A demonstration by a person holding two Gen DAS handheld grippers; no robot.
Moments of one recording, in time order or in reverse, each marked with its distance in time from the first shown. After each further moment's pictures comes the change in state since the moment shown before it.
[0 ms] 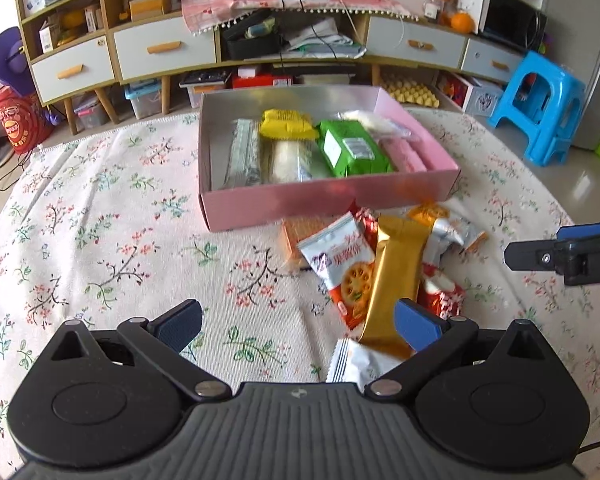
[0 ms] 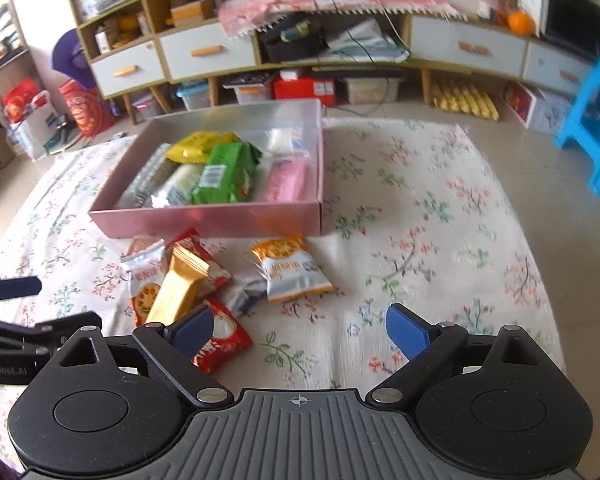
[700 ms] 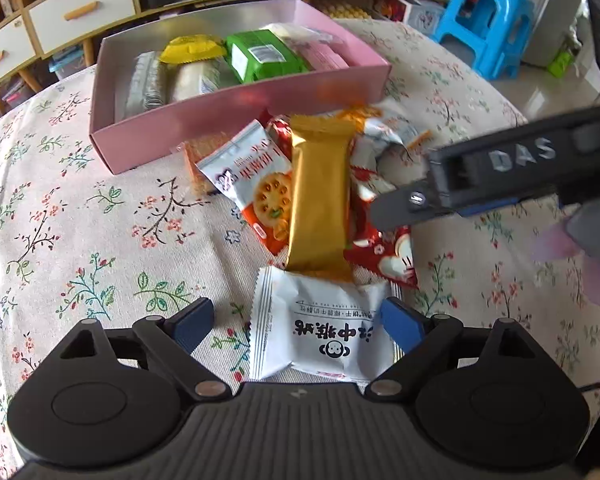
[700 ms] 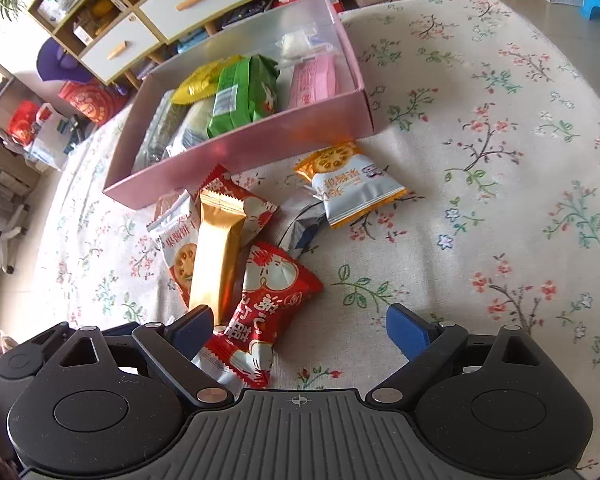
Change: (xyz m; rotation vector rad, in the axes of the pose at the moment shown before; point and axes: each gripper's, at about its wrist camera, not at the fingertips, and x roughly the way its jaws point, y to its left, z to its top) left arm 0.020 -0.028 -0.020 0.161 0.203 -0.137; right arm 0.048 0.013 -0.009 0.199 0.228 0.168
